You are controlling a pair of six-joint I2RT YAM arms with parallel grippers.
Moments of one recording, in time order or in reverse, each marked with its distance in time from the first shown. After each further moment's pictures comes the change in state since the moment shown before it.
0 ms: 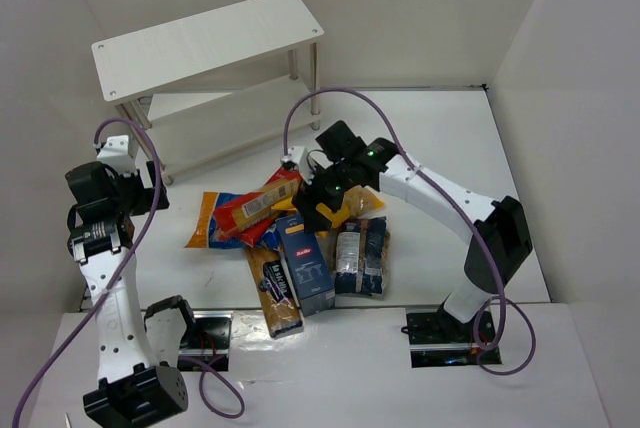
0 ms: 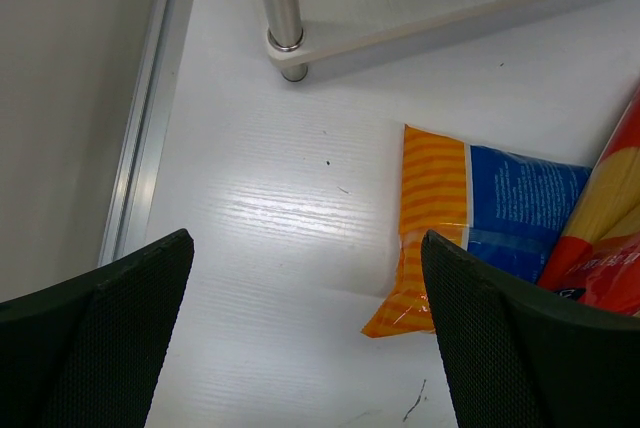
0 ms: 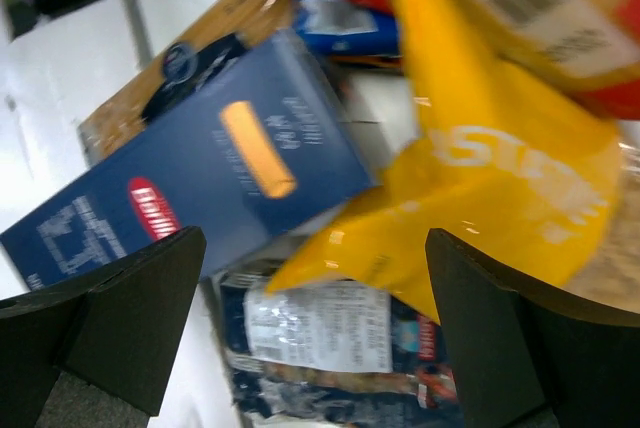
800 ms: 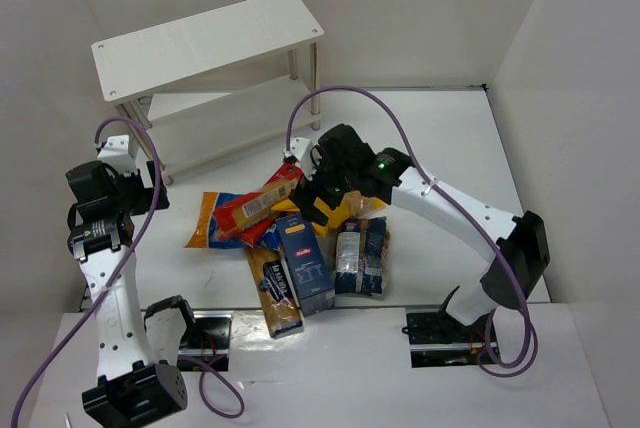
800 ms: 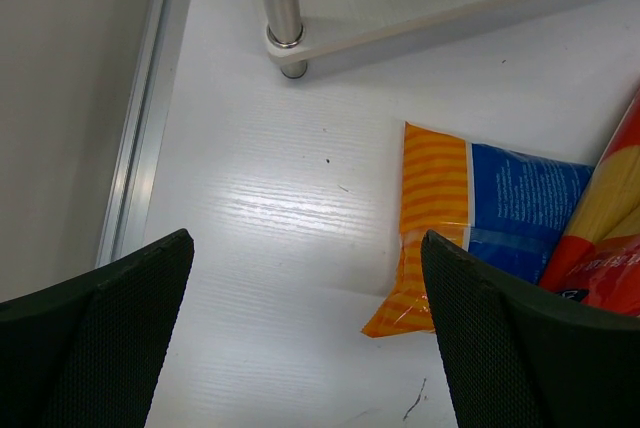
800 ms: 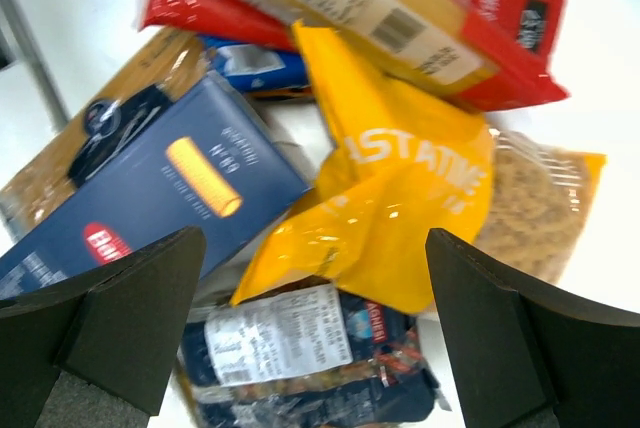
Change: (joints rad) left arm 0.000 0.011 0.000 0.000 0.000 0.000; right arm 0.073 -0.119 -0.057 0.118 0.253 0.088
